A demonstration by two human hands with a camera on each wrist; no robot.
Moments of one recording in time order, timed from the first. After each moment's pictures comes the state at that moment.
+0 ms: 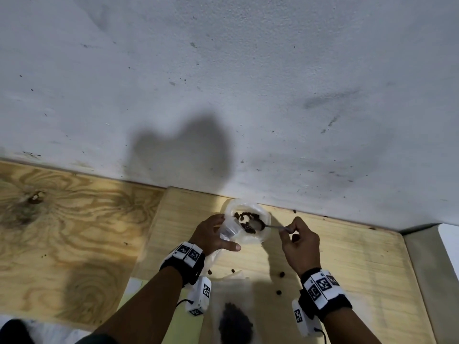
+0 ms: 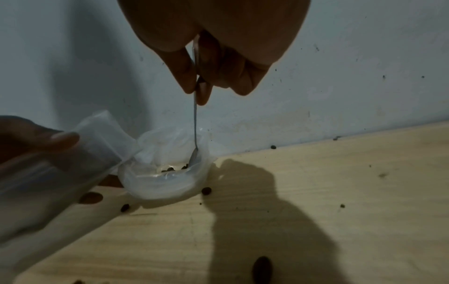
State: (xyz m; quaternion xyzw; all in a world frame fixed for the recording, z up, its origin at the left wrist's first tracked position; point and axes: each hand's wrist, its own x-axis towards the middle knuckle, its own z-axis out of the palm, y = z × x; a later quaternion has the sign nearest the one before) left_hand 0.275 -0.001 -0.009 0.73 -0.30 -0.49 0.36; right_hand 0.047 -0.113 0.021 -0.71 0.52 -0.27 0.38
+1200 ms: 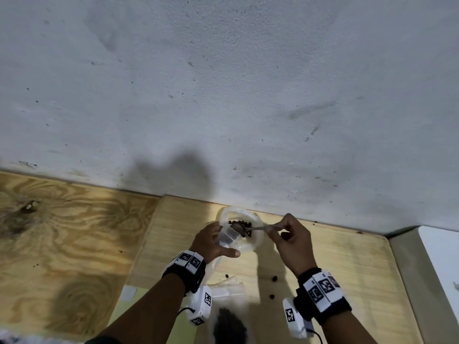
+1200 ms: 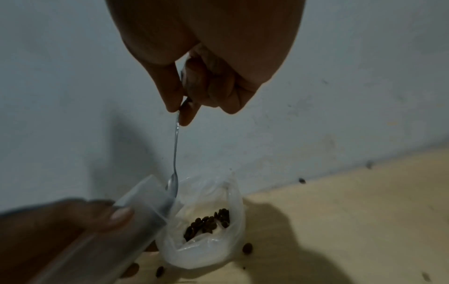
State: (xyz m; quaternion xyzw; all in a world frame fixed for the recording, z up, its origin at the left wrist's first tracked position) left_hand 0.256 -0.001 0.001 0.75 -0.31 -0.47 0.35; right_hand 0.054 -0.106 0.067 -0.67 0.48 -0.29 0.48
